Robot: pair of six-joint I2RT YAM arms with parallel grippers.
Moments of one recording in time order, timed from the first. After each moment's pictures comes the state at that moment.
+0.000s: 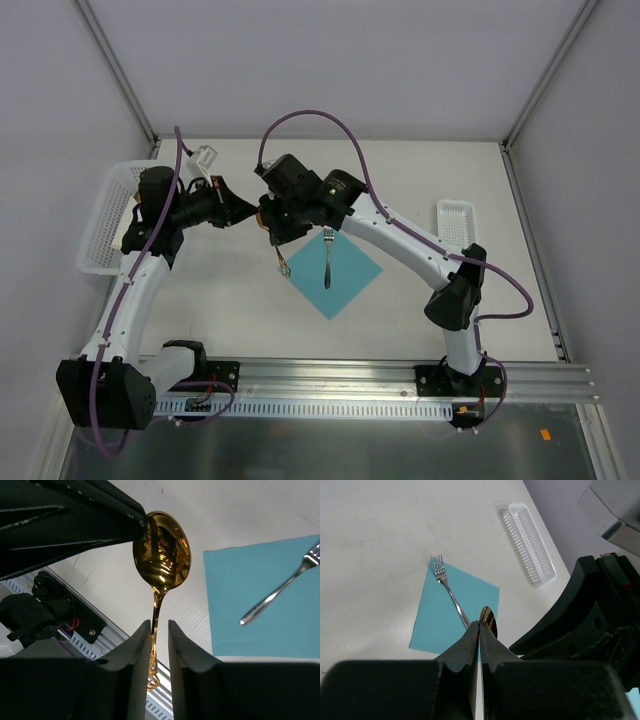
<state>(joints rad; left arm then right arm) -0.04 1.07 0.96 -0.29 0.81 -0.38 1.03 1.97 2.14 -1.06 0.01 0.46</state>
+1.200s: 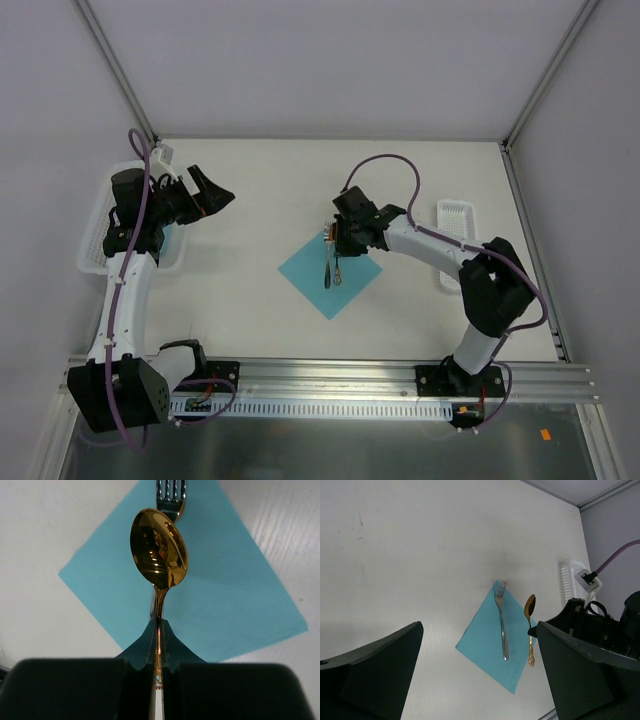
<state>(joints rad) 0.17 1.06 0.97 -0.36 0.61 -0.43 0.75 1.72 1.24 -0.55 0.04 0.67</state>
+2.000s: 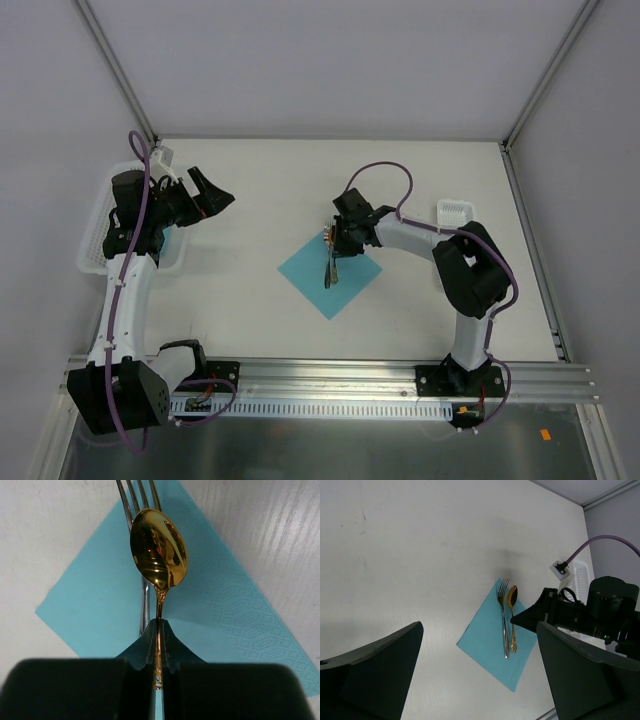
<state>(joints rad) 0.17 1.05 0.97 -0.38 0.60 -0.43 0.69 1.90 1.24 -0.40 -0.02 0.68</state>
